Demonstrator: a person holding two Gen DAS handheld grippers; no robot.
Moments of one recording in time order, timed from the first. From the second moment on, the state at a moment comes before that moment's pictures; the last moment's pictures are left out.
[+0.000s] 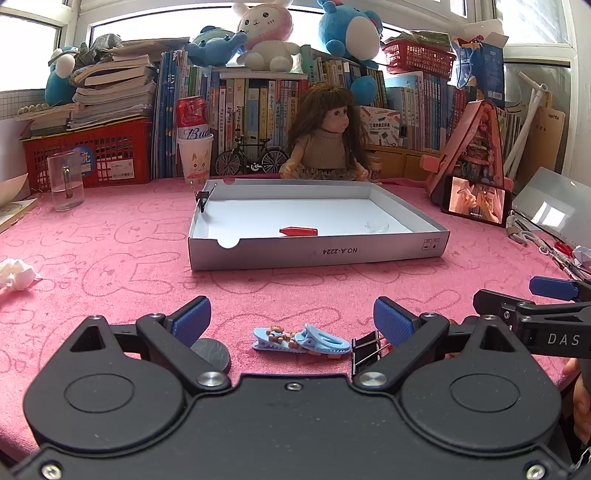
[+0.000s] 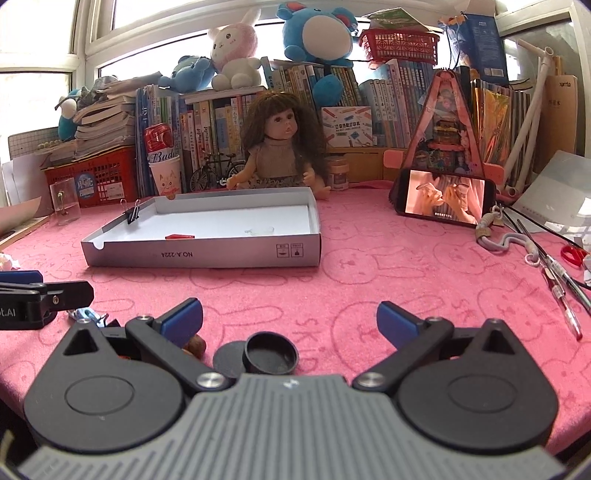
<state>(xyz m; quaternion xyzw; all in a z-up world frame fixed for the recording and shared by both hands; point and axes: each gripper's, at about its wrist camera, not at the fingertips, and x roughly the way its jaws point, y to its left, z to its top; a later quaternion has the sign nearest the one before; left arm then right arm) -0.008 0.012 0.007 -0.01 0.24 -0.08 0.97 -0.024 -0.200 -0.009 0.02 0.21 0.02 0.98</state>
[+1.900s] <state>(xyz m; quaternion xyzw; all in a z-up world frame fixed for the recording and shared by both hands) -0.008 -0.003 -0.002 0.00 0.26 -0.12 0.96 -0.026 -0.207 -0.020 0.06 0.24 0.02 0.97</state>
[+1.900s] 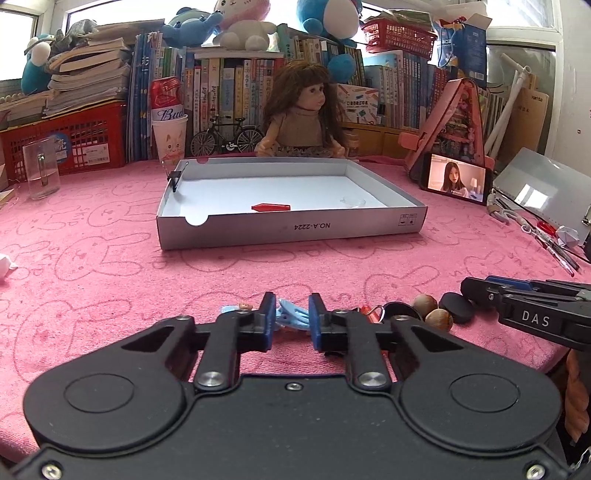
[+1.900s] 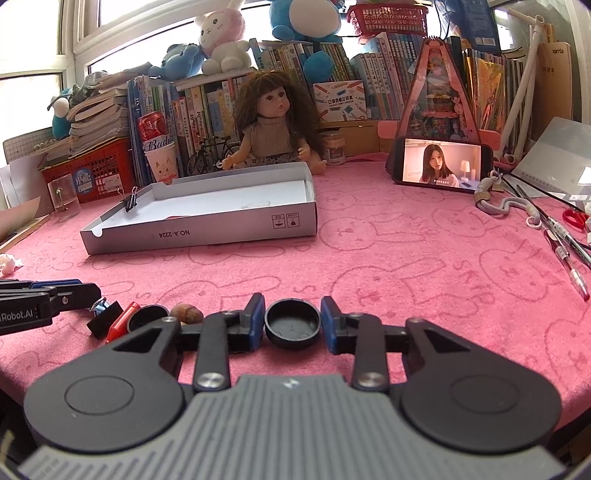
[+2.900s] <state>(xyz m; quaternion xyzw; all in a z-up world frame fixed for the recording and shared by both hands) 0.008 -0.008 -0.011 0.09 0.26 -0.13 0.95 -0.025 -0.206 -0.020 0.06 0.24 0.02 0.97</state>
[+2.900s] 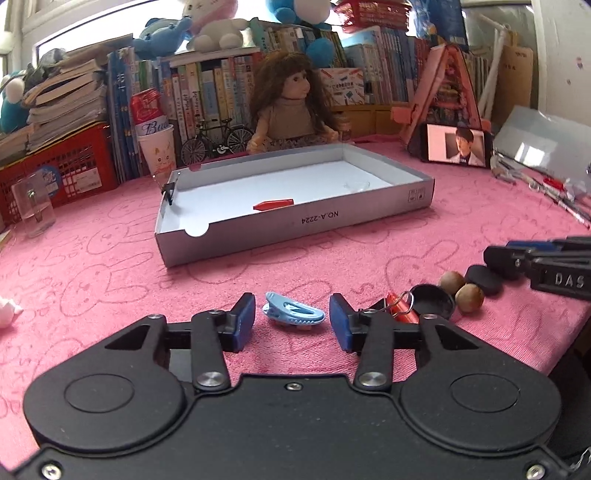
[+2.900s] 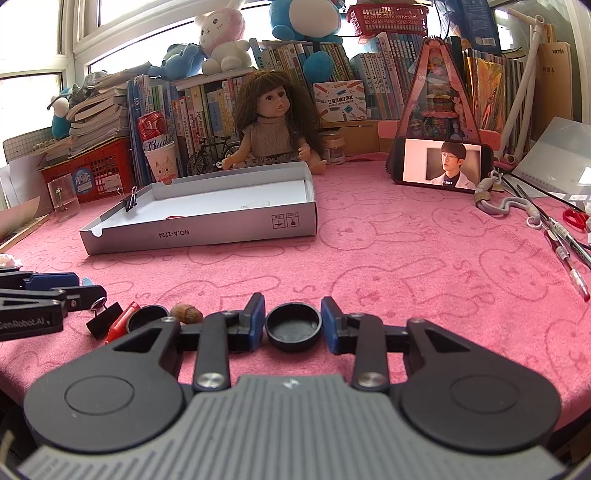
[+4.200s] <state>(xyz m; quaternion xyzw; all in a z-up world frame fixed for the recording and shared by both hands) 0.017 -0.008 0.015 0.04 0.24 -0.12 0.96 -0.013 -0.201 -0.007 0.04 0.21 0.02 0.98</state>
